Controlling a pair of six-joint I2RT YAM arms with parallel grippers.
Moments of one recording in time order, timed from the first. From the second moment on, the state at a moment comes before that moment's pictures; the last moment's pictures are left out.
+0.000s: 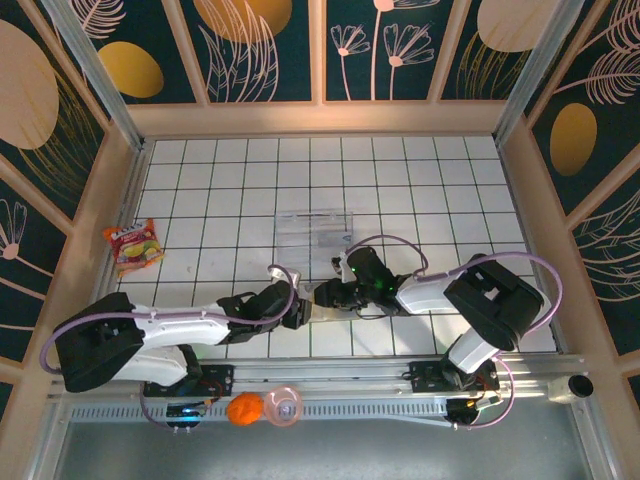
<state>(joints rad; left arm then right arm) -1.07 1.29 0.41 0.03 -0.19 -0.77 0.85 1.59 0.49 0.38 -0.51 0.91</state>
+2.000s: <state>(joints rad) -1.08 1.31 0.35 0.11 -0.22 -0.84 0.93 1.52 0.54 0.19 -0.41 0.89</state>
